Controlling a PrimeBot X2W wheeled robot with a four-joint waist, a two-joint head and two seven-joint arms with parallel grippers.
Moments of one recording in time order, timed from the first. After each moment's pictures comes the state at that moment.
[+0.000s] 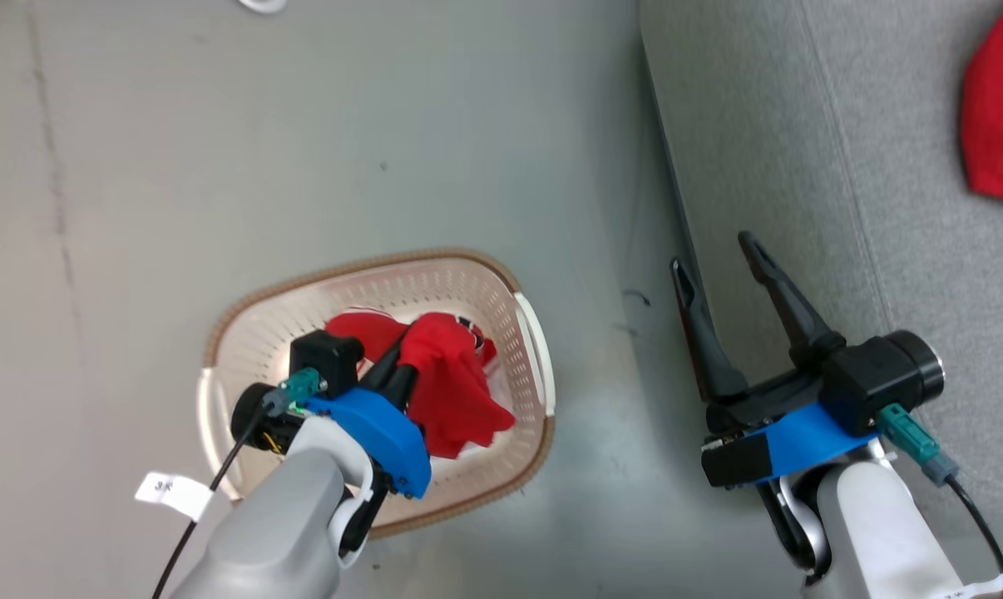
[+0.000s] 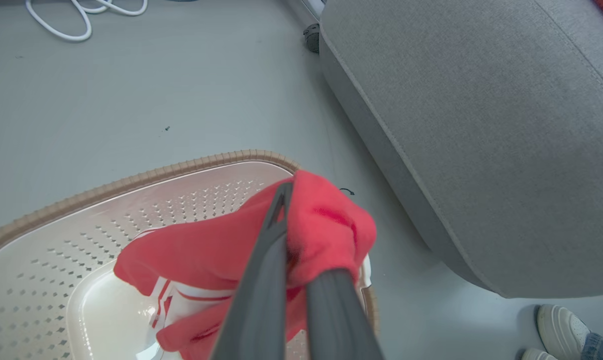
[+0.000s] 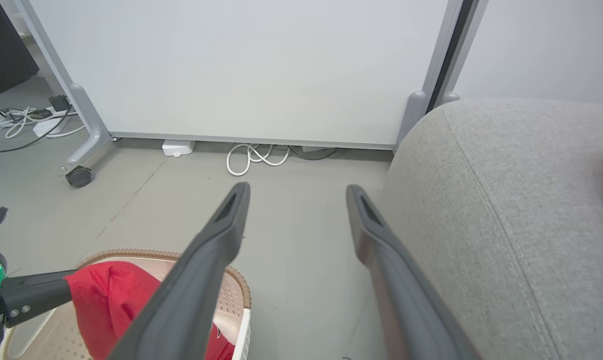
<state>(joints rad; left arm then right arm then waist) -0.62 0.15 -0.79 0.86 -0.73 -0.13 -0.26 -0.31 -0.05 0.16 0.13 0.05 0.13 -0.22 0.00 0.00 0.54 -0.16</state>
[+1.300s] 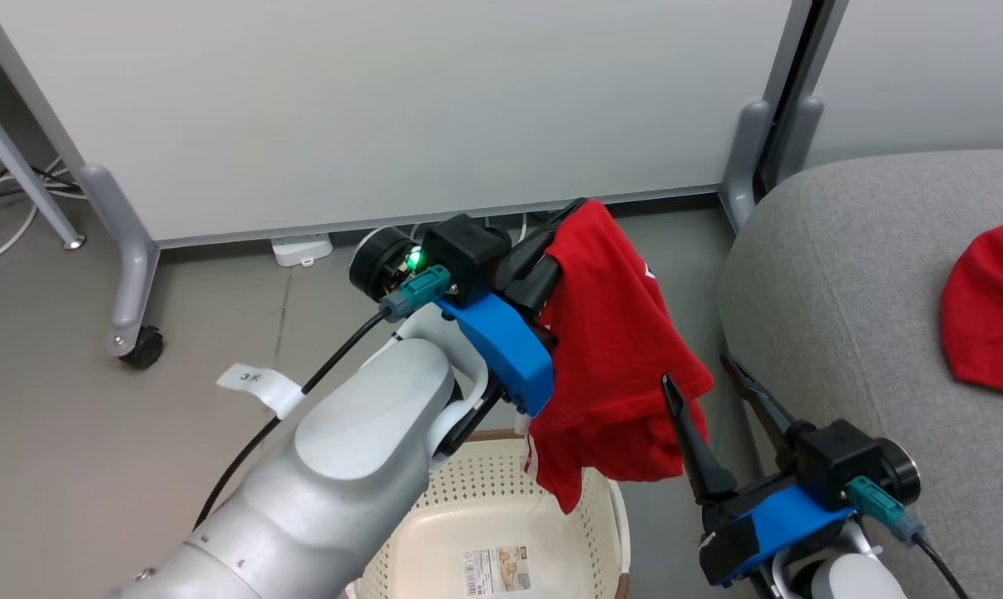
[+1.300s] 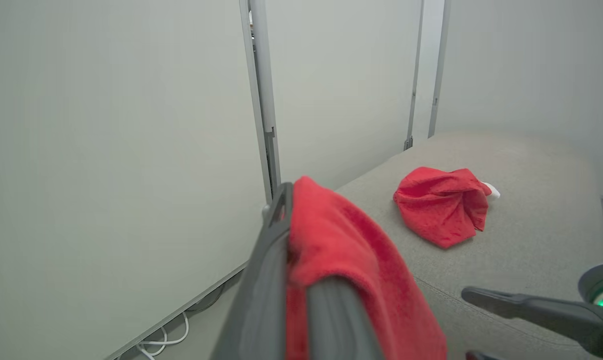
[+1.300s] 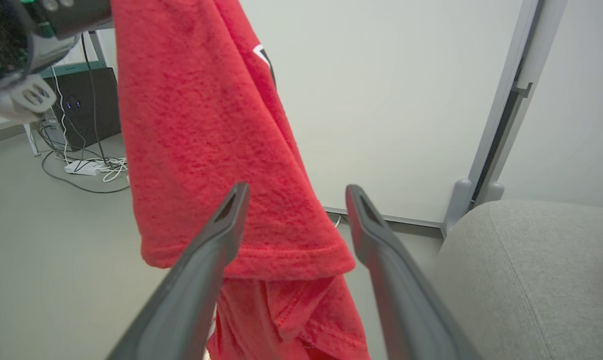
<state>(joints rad) -0.83 0.09 -0.94 0.66 -0.68 -0.13 -0.26 -0.12 -0.05 0.17 0.14 0.08 0.13 -0.12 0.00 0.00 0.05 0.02</state>
